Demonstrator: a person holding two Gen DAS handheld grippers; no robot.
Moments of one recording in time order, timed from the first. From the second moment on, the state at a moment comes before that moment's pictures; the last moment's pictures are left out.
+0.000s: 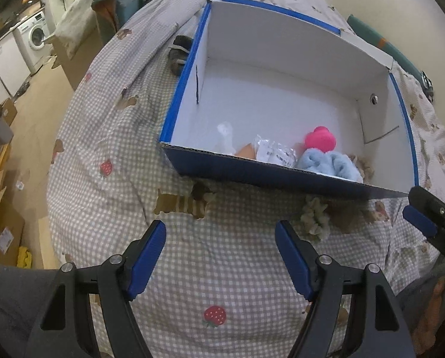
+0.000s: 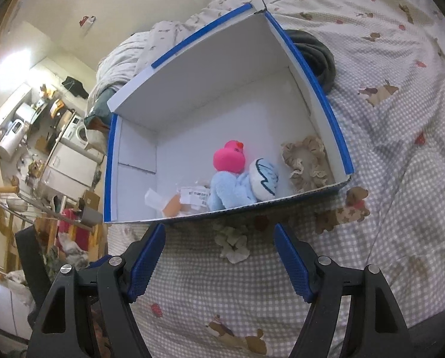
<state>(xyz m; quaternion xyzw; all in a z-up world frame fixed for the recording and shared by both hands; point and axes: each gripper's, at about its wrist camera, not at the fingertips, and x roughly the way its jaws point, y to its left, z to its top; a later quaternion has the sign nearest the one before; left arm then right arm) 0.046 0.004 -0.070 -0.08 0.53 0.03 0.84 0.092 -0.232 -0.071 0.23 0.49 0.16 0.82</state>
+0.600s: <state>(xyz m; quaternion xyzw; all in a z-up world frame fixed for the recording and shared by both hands) 0.106 -0.077 -0.120 -0.04 0.58 -0.07 0.81 0.093 -0.257 -0.094 0.26 0.52 0.11 0.81</state>
